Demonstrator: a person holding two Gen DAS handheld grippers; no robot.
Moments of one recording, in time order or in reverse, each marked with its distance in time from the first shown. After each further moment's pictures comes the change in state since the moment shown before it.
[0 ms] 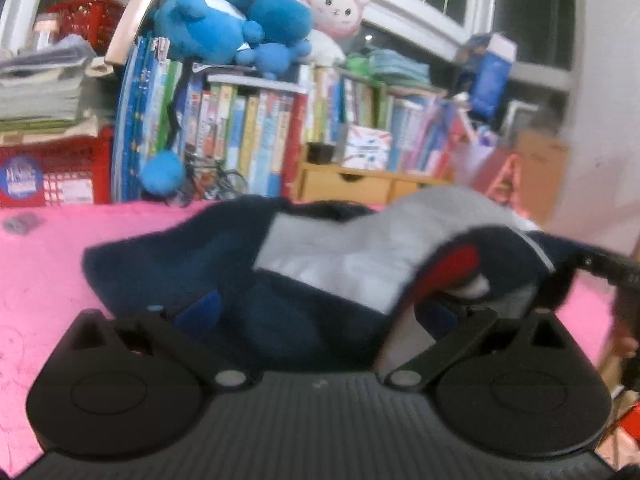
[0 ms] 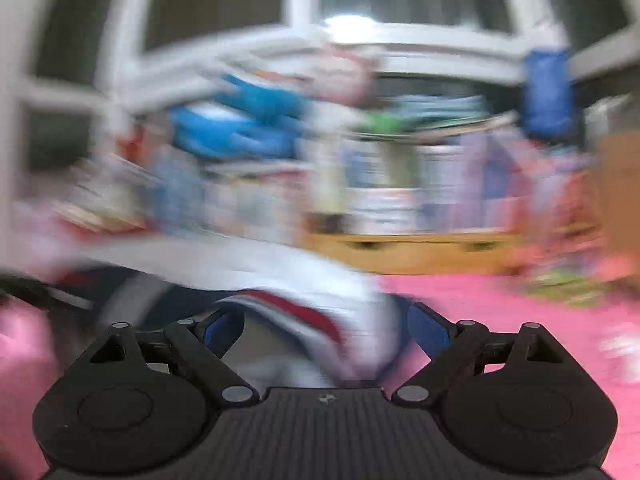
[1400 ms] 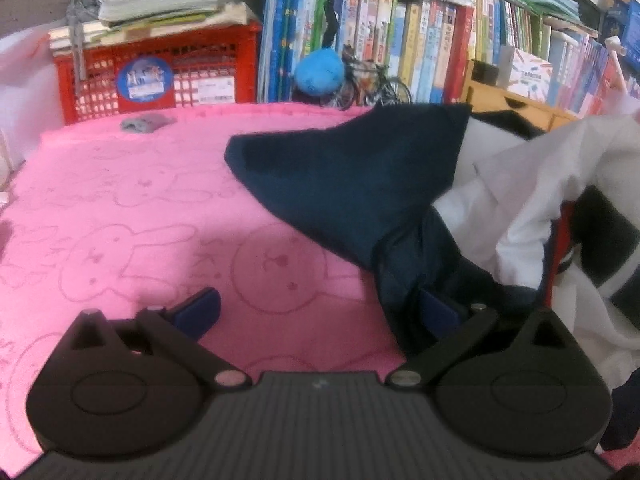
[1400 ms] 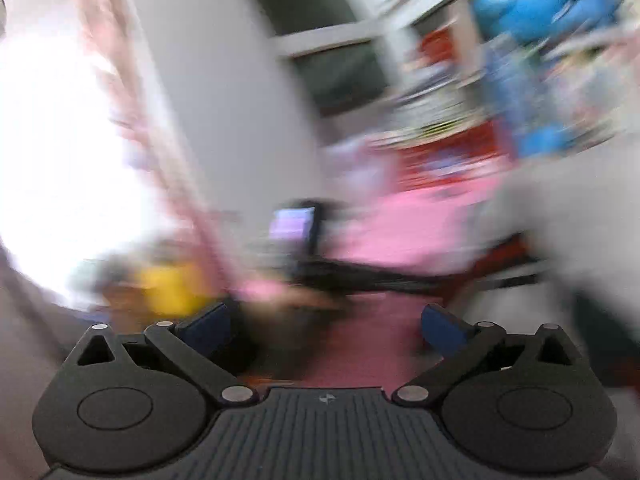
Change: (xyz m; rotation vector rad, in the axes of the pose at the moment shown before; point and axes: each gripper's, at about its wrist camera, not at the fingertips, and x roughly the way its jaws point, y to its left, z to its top) left arm 0.041 0.059 -0.044 -0.072 0.208 0.449; right arm 0.017 0.106 0.008 0.020 0.282 0.865
